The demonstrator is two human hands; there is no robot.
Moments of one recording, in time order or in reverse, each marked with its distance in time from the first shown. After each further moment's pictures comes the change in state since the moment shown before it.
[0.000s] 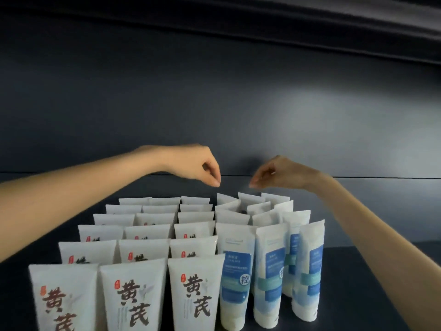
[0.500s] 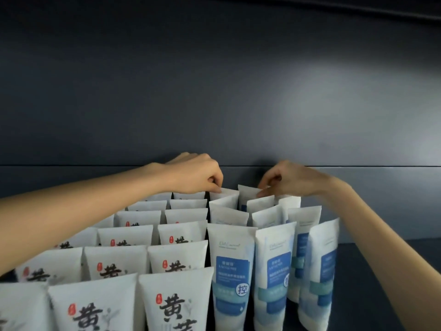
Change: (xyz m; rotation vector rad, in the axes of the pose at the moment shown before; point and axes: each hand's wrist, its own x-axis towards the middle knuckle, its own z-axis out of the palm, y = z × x) left_hand 0.034 -0.015 0.053 0.365 0.079 -0.009; right_hand 0.006 0.038 0.020 -0.007 -0.071 0.013
